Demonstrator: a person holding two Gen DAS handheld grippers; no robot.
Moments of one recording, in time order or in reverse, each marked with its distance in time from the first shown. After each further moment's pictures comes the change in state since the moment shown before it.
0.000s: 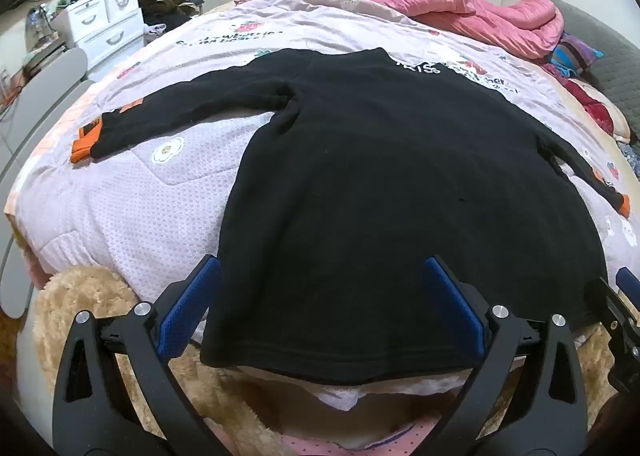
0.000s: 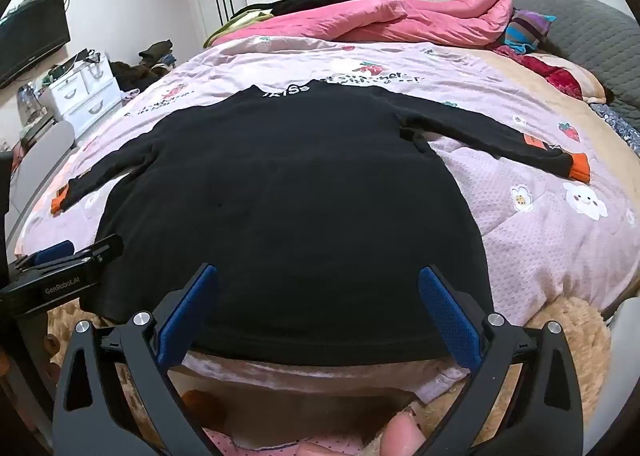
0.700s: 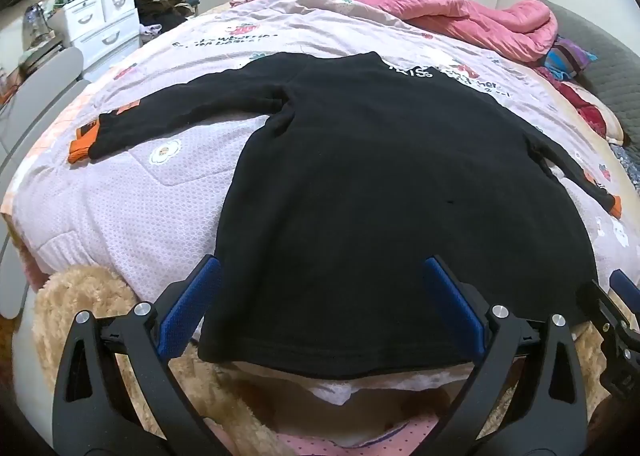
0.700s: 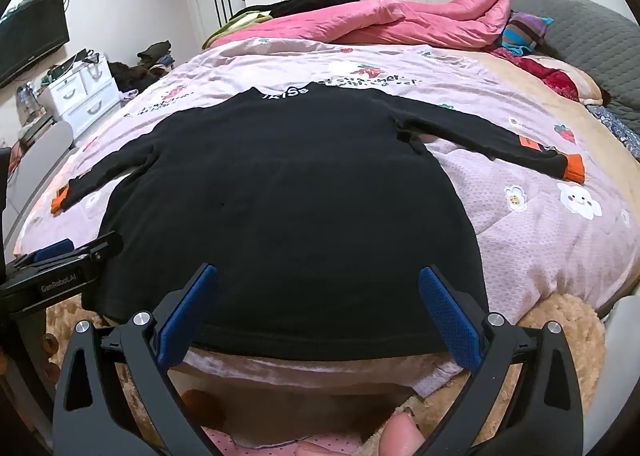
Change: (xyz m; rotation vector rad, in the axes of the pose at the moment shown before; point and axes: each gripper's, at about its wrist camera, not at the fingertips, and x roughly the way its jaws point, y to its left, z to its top) left arm -0.011 -0.003 0.001 -0.001 -0.012 -0.023; right arm -0.010 0.000 -0.003 -0.001 -0.008 -0.014
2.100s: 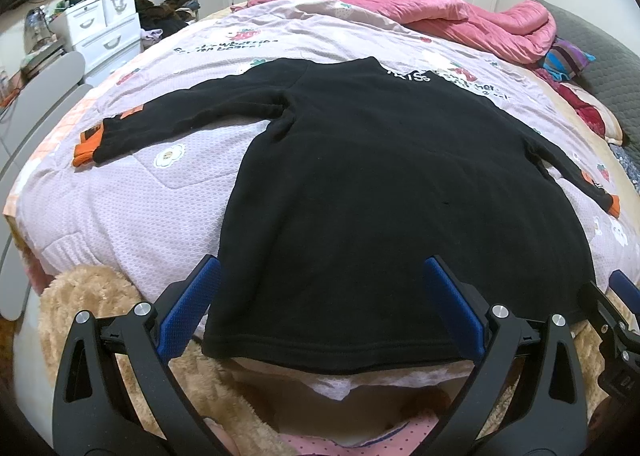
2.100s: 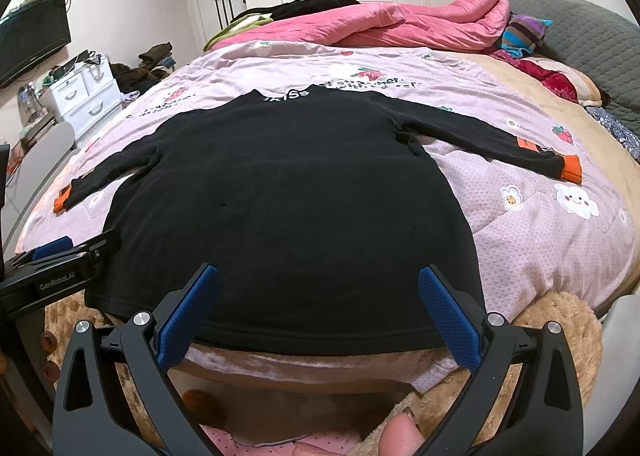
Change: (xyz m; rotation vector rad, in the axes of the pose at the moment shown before) left arm -0.007 0.003 -0.001 -0.002 -0.011 -0.001; right arm -0.007 0.000 -0.001 -0.001 -0.005 0.004
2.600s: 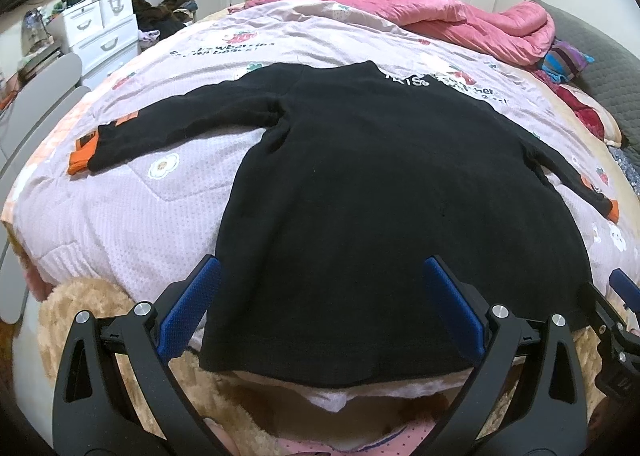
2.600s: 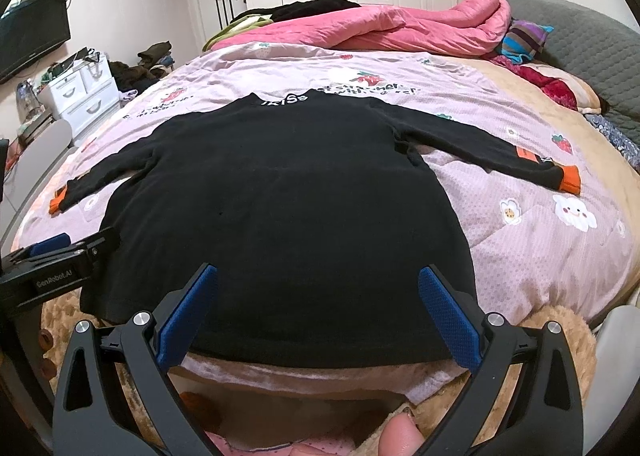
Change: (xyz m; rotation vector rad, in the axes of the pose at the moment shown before) left arm 0.005 -0.003 0.011 0.007 -0.007 -0.006; right arm 0.005 0.000 0.011 -0.019 -0.001 -0.016
